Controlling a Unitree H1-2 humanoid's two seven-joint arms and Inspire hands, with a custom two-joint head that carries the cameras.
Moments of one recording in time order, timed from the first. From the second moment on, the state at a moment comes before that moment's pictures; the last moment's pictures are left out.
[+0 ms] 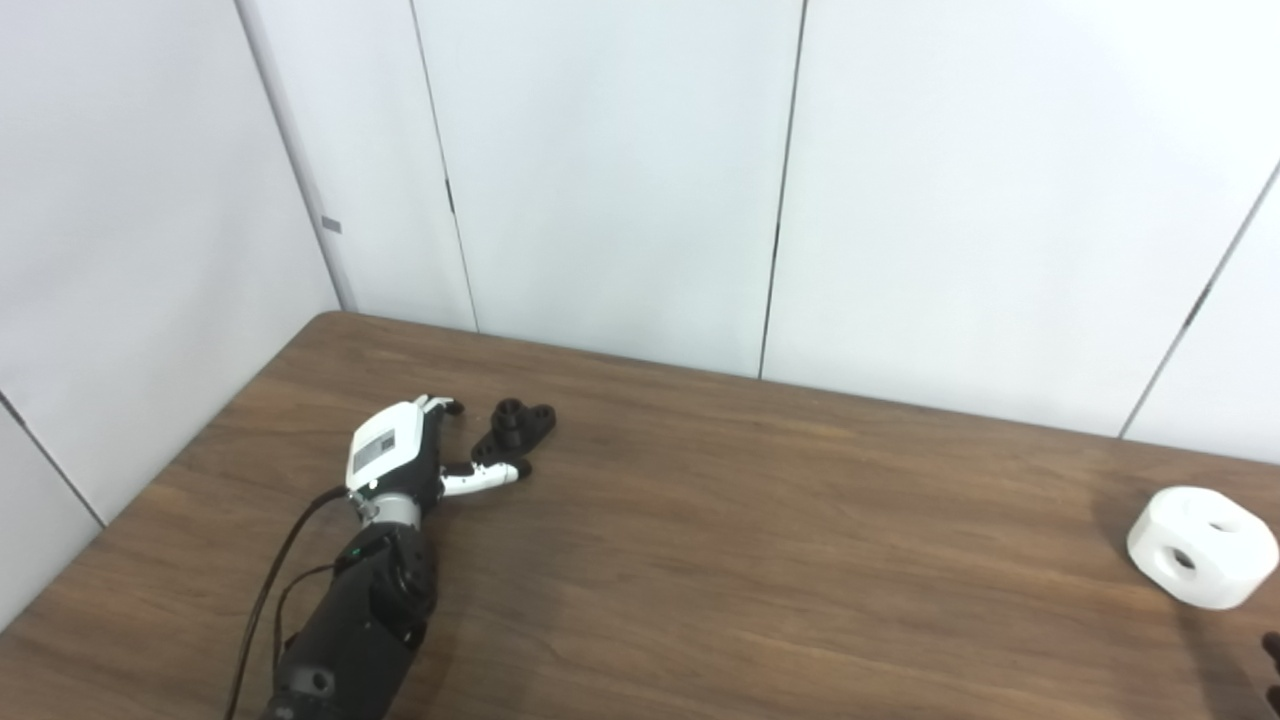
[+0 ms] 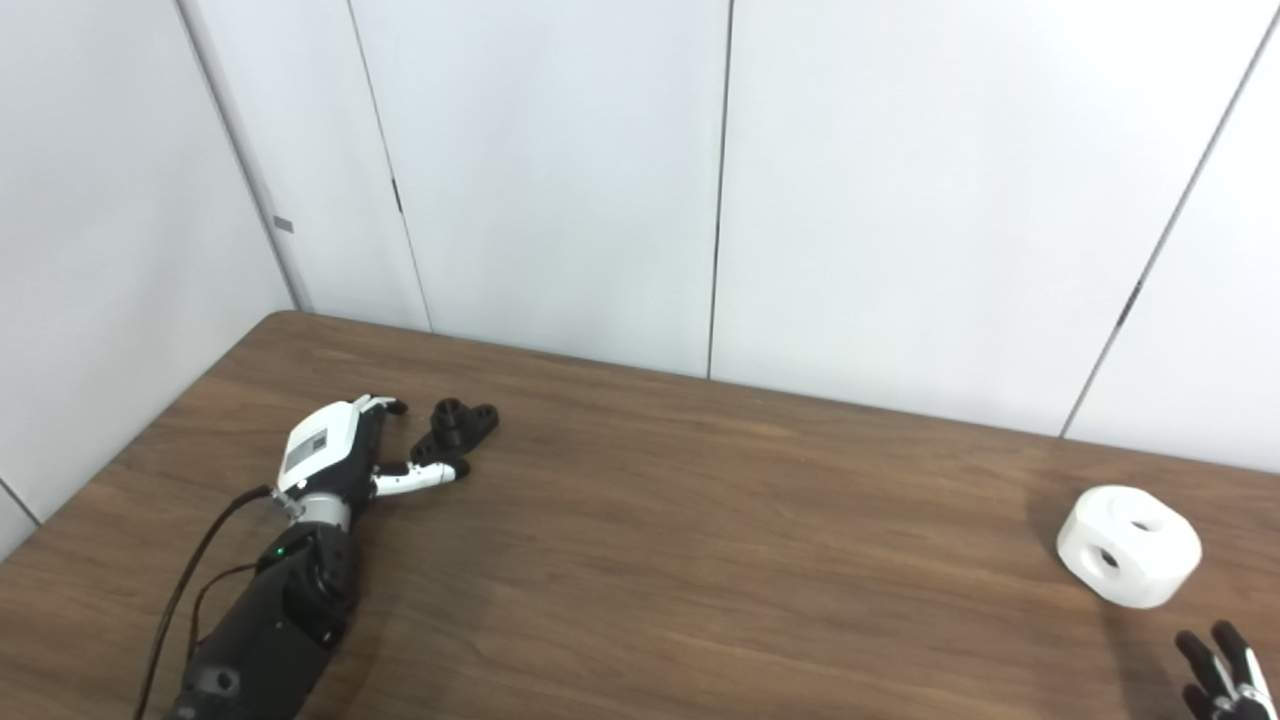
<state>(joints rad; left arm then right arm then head) -0.34 0.40 -0.02 0.37 0.64 0.35 0.20 0.16 -0.26 -0.19 -0.07 0.16 -0.19 0.15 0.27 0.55</state>
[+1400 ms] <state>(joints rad) -0.36 0.39 -0.06 0.40 0.58 0.31 0.28 0.19 -0.25 -0.19 -0.10 0.15 -0.18 0.15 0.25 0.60</state>
